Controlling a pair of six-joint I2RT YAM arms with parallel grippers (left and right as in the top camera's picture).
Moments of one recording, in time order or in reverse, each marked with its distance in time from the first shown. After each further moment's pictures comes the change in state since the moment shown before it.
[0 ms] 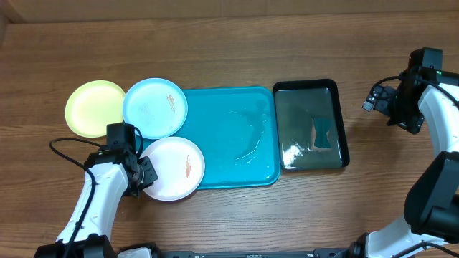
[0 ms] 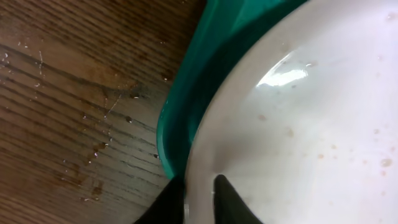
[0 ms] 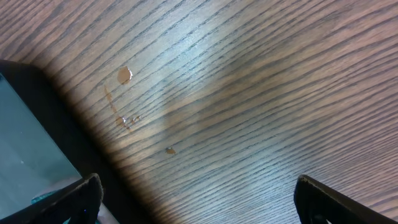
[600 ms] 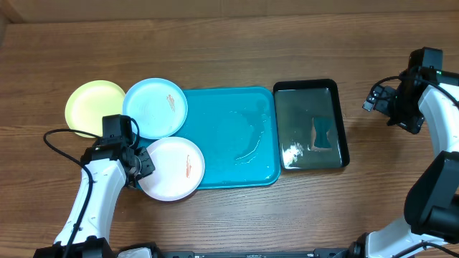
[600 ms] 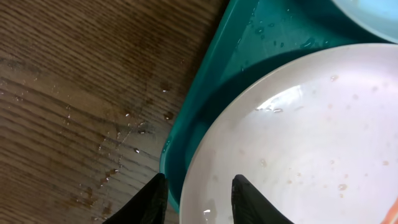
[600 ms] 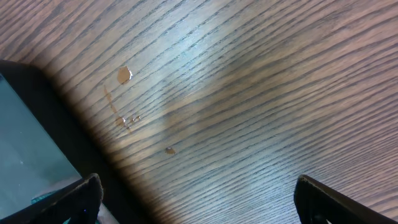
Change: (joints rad) left arm 0.000 -0.001 0.064 0.018 -0.023 0.003; right arm 0.000 0.000 0.000 0.000 0.000 0.000
